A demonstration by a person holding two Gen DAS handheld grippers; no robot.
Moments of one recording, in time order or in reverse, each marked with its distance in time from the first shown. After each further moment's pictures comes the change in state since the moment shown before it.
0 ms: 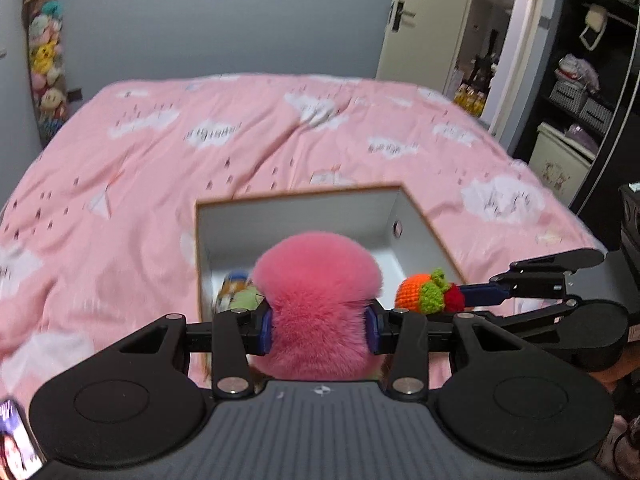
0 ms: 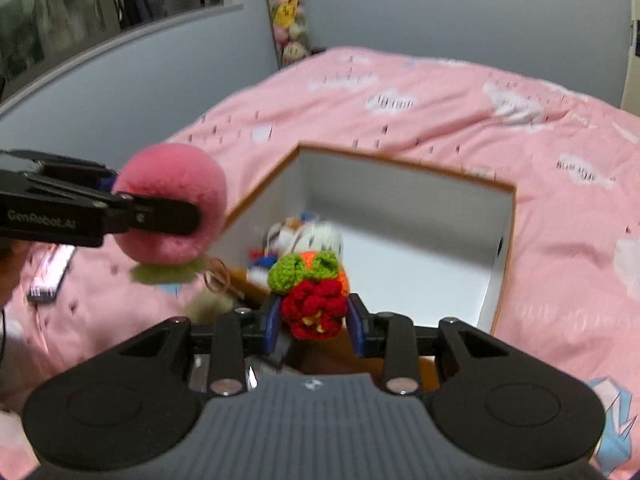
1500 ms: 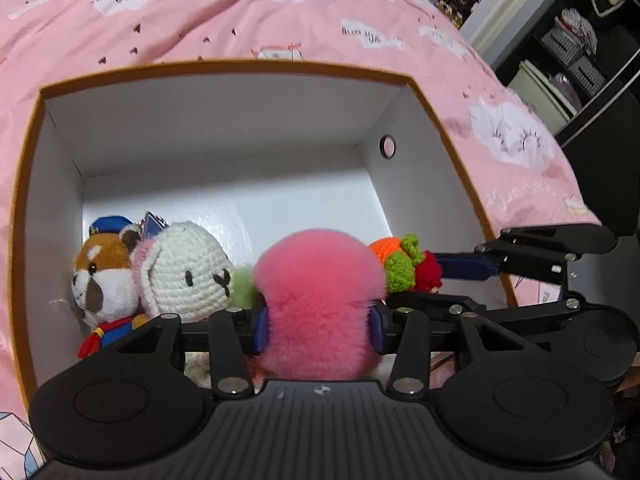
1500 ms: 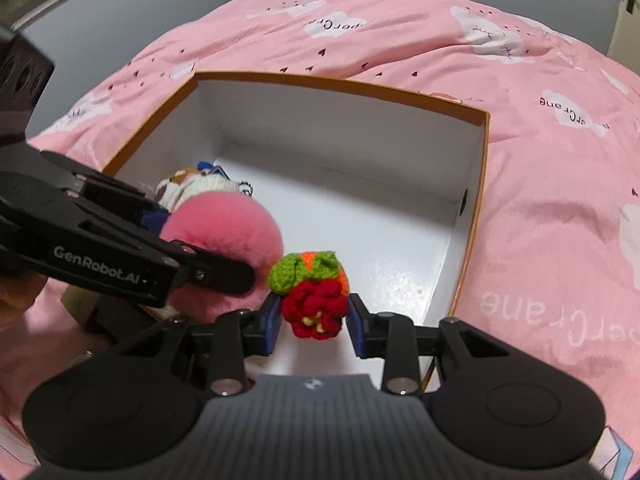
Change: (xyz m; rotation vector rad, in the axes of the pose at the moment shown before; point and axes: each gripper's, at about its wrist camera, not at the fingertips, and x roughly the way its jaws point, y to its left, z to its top) left arm 0.186 0.013 -0.003 -0.085 0.382 -0.212; right arm 0.095 -0.073 0.003 0.023 0.233 -0.099
